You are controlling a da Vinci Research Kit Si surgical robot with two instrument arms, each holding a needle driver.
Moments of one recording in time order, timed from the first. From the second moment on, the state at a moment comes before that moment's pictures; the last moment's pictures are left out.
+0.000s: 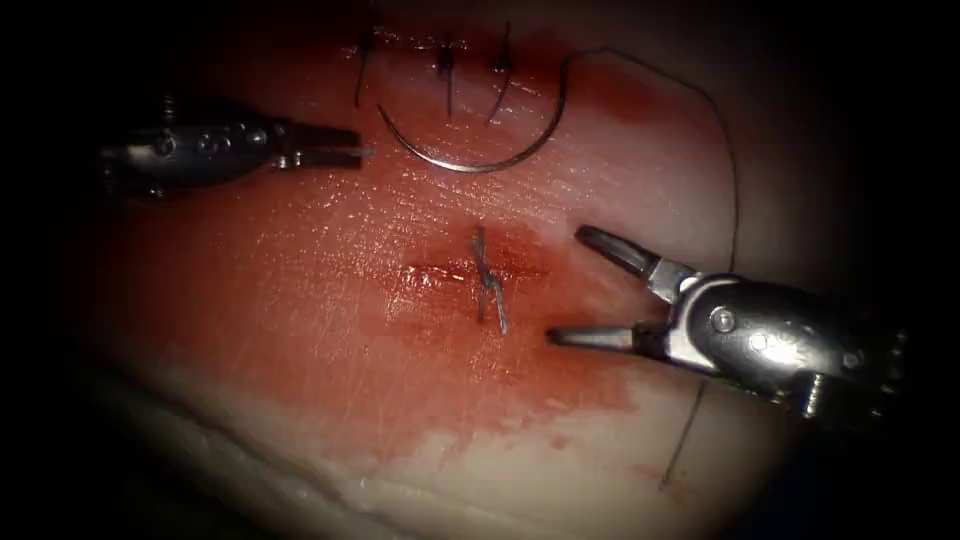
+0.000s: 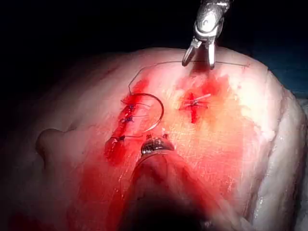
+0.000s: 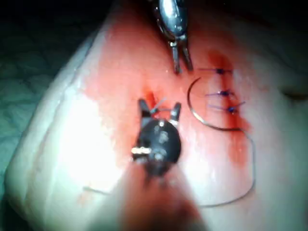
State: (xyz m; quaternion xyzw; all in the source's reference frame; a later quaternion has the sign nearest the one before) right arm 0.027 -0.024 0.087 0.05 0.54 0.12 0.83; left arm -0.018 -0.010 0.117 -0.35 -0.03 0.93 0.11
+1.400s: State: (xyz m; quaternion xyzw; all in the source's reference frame) right arm 0.026 -0.024 0.087 0.06 0.53 0.12 0.84; left arm -0.015 -0.012 0.107 -0.52 -0.09 0.83 0.17
